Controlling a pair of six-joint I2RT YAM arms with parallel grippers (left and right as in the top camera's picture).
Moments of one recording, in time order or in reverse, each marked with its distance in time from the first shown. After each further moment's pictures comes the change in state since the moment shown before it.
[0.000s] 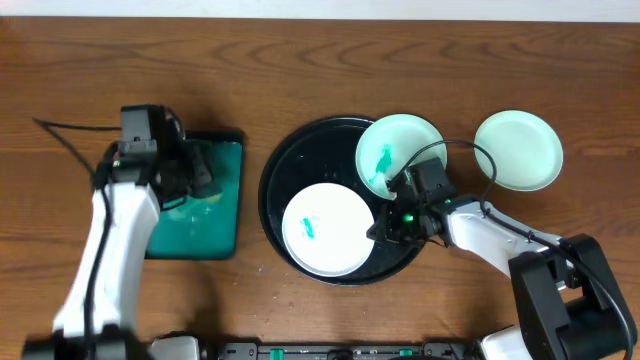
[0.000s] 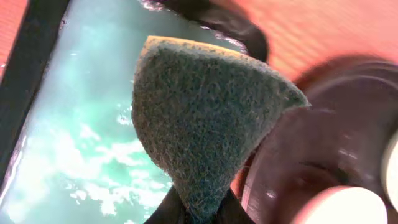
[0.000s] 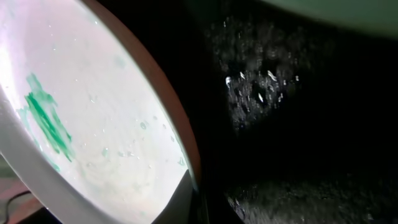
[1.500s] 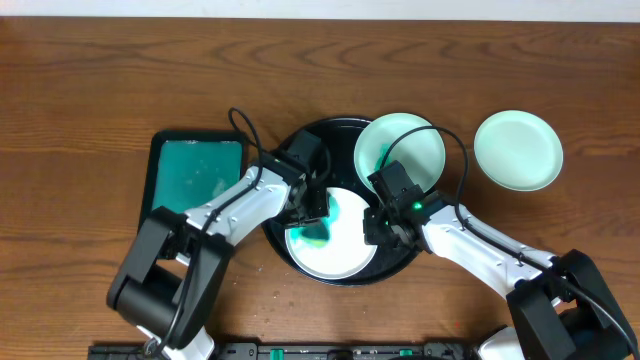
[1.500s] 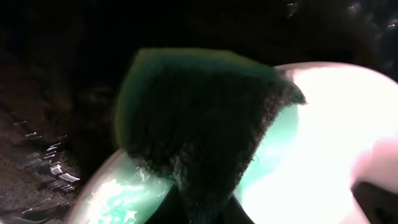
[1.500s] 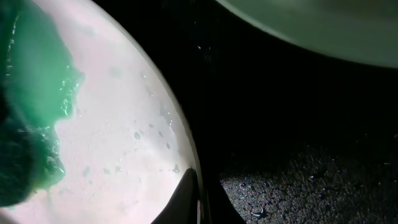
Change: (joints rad) left arm -0.621 0.422 0.027 0.117 0.100 -0.333; right arm 0.216 -0.052 0.099 -0.143 0.459 0.048
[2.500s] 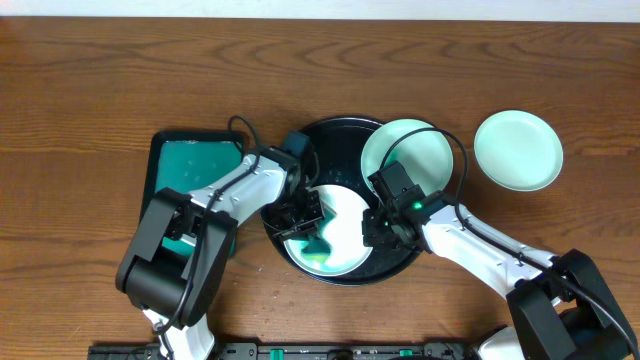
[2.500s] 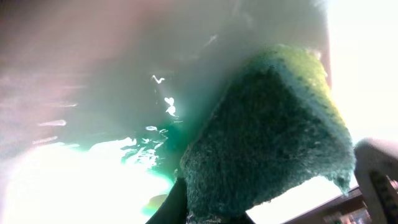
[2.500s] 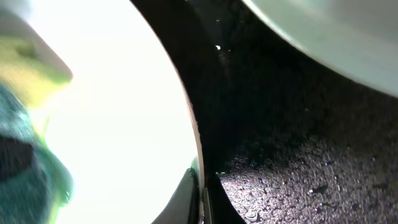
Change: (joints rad) left arm 0.075 0.080 0.053 -0.211 0.182 -0.010; right arm -0.001 0.000 0.001 -0.010 -0.045 0.008
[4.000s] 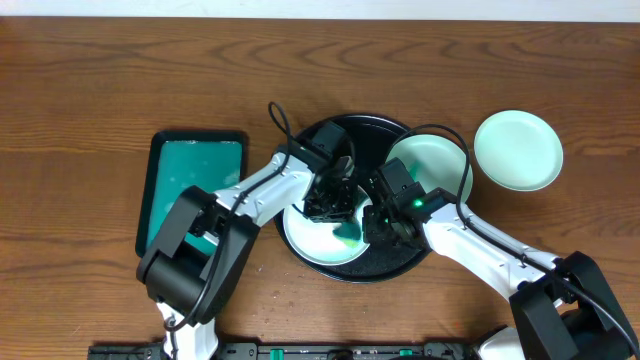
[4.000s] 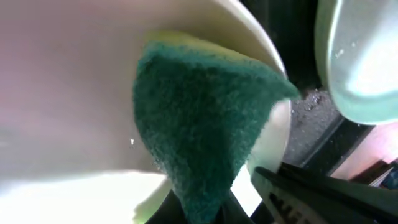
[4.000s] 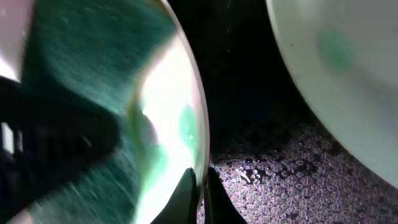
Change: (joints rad) left arm -0.126 0.048 0.110 0.192 0.061 0.109; right arm -0.002 -0.006 0.022 -0.024 0.021 0.018
